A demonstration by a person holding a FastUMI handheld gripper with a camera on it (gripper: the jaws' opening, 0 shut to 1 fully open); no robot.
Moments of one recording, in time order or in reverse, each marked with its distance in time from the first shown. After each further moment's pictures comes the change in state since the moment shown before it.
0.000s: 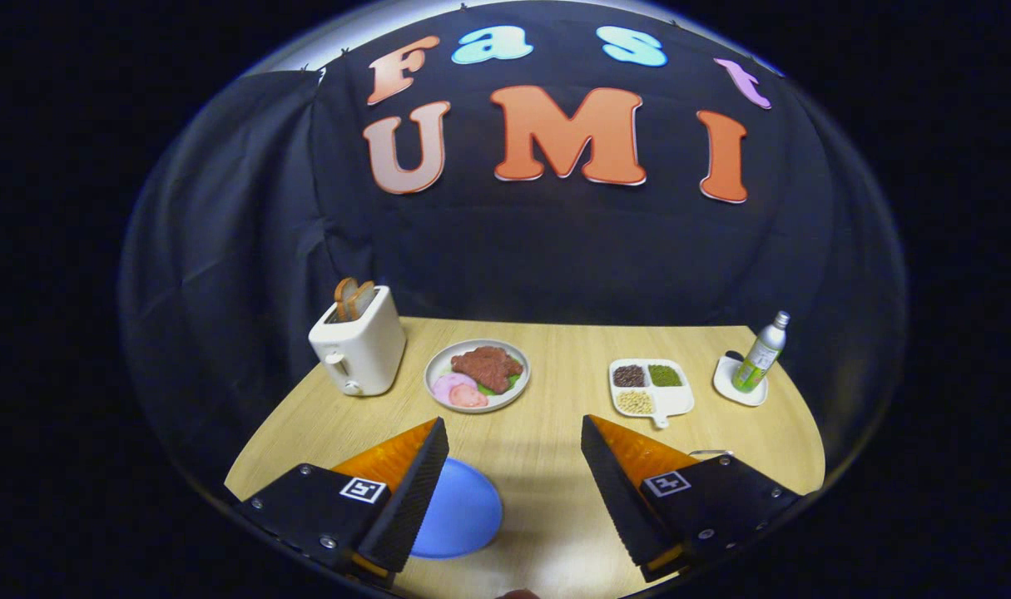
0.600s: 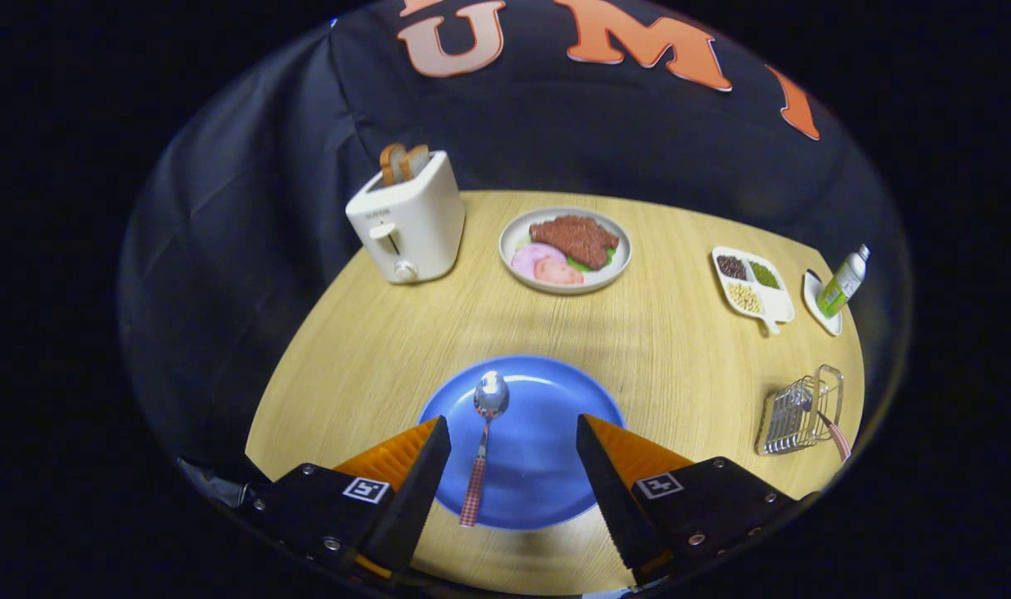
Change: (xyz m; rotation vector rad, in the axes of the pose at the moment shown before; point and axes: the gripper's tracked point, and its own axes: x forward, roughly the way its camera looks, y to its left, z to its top) arm 0.041 0.096 -0.120 -0.031 0.474 0.111
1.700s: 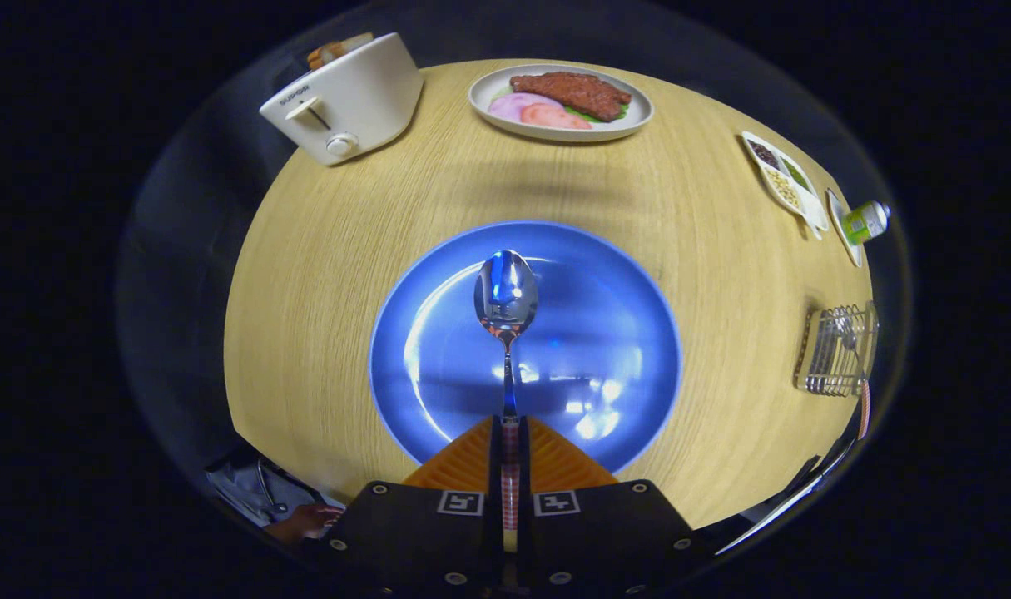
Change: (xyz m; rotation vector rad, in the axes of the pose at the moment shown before) arm 0.011 -0.025 -0.056 0.122 0.399 -0.069
